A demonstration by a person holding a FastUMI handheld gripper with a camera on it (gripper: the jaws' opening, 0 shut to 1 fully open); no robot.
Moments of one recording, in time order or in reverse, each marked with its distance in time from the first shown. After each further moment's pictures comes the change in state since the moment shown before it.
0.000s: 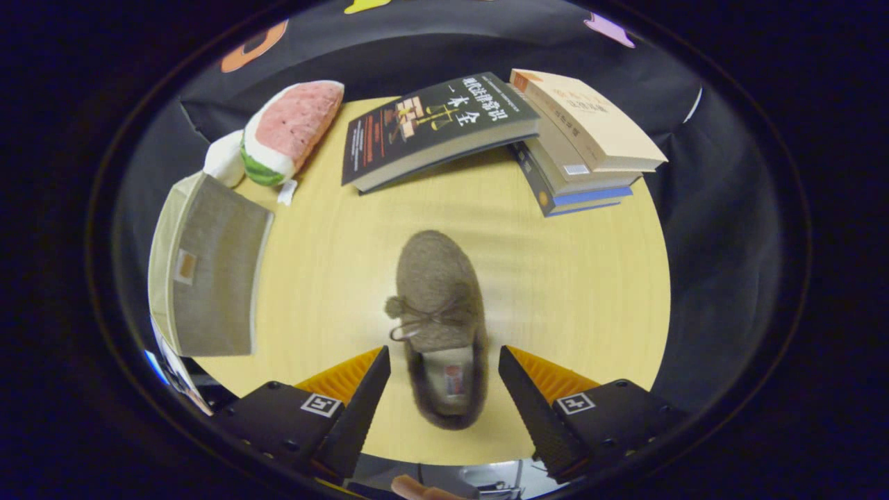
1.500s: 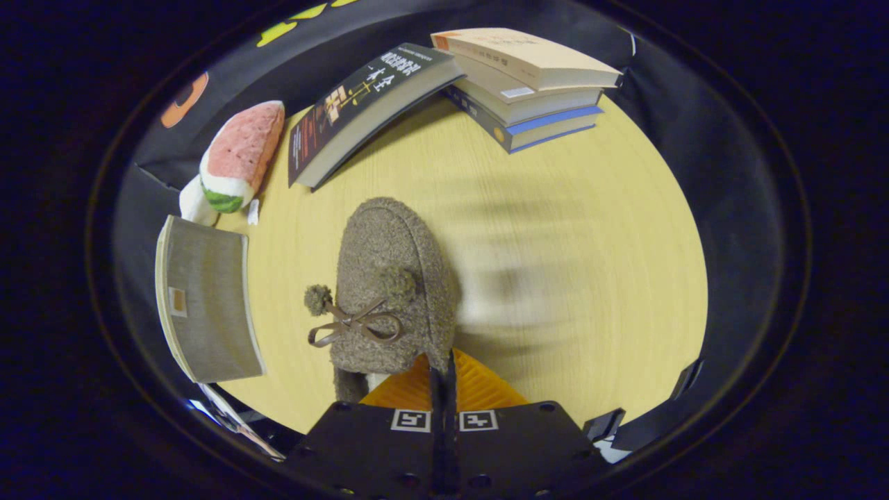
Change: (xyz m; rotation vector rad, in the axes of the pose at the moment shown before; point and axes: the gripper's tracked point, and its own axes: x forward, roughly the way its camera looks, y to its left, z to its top) arm 0.009 0.000 -0.026 0.309 0.058 0.115
